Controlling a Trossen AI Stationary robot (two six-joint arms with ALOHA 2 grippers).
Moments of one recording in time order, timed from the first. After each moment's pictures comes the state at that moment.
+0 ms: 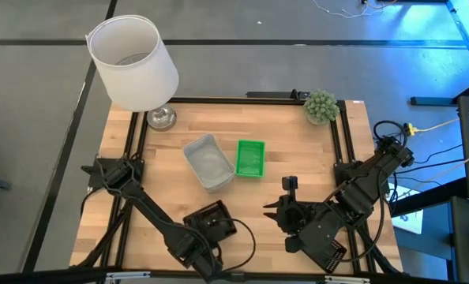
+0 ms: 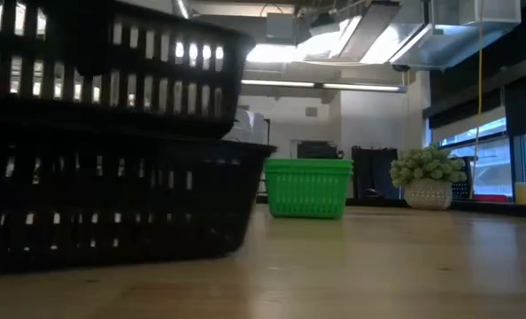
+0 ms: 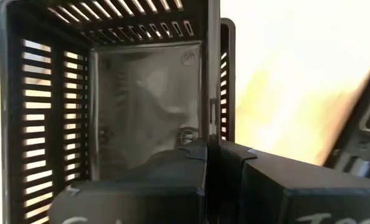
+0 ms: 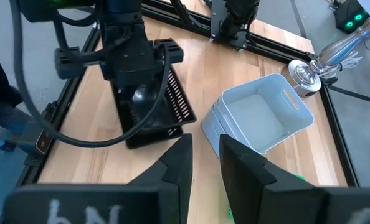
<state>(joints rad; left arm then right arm) -0.71 2.09 1.78 -1.02 -0.41 -1.18 0.72 1.67 1.83 -1.01 0.65 0.25</state>
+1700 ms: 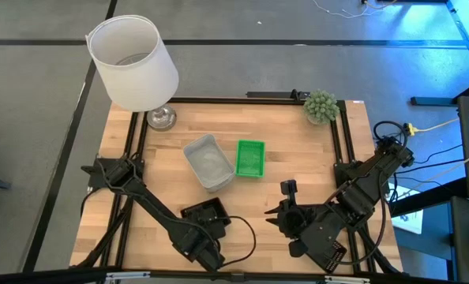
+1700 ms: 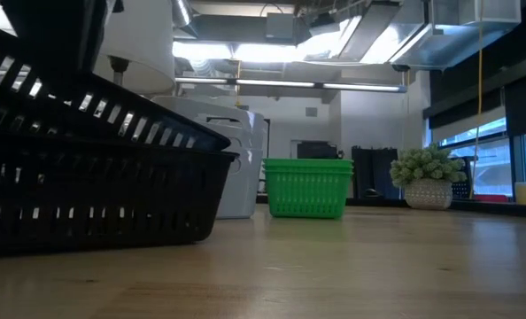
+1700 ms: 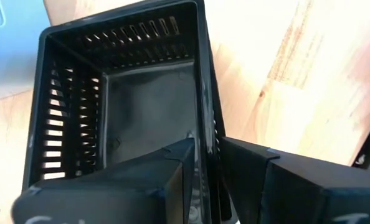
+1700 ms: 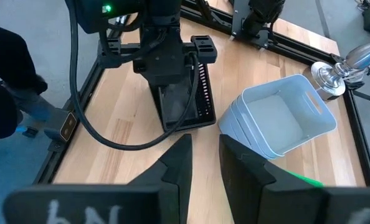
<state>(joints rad) -0.67 2.09 1.78 -1.13 -0.30 -1.03 0.73 1.67 1.83 -1.01 0.57 0.23</state>
